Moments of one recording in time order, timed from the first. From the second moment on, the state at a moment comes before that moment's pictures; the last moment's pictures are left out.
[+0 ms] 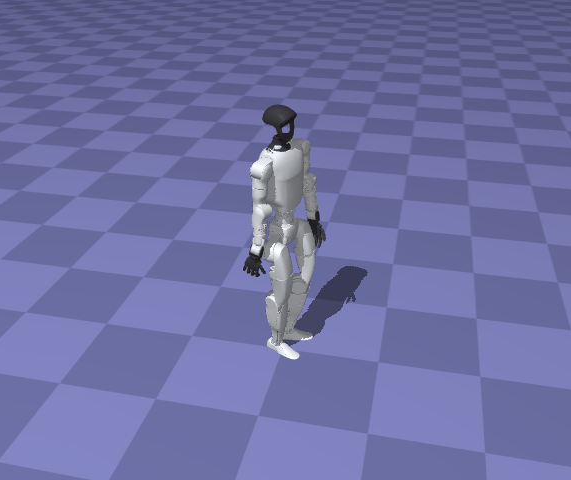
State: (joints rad) left arm -0.03 0.09 0.30 1.50 0.15 0.05 -0.07; right arm 0.02 -0.14 -0.05 1.56 -0.38 0.24 0.11; waist -0.16 0.05 -0.09; left_leg -0.12 0.07 0.48 0.26 -0.15 0.05; right_leg -0.04 0.07 -0.23 0.04 -0.12 -0.08
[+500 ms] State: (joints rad) left arm 0.00 0.10 0.33 1.63 0.20 0.09 -0.10; right arm -0.01 -0.12 -0.05 1.44 -0.38 0.21 0.21; waist -0.23 0.06 -0.10; left_leg -0.11 0.04 0.42 0.24 -0.15 0.06; right_leg -0.05 0.06 -0.29 0.05 -0.12 -0.09
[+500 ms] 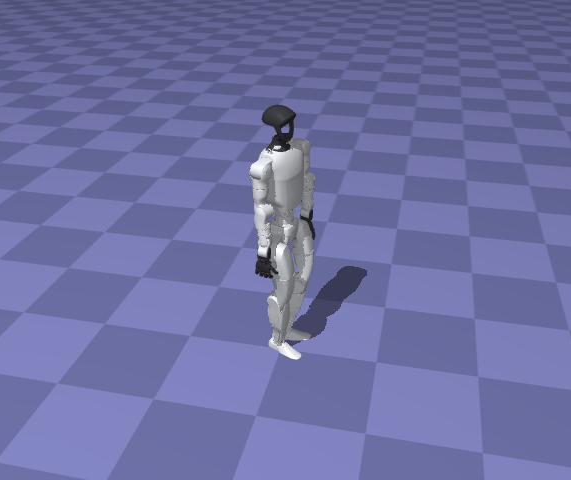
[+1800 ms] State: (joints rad) left arm -0.07 0.25 0.27 1.64 0.22 0.10 -0.06; right arm 0.00 -0.14 -0.02 1.37 -0.37 0.18 0.21; waist -0.29 0.01 -0.02; left_leg -0.15 0.01 0.25 0.04 0.07 0.13; right_leg -0.18 0.07 -0.34 0.40 -0.30 0.05
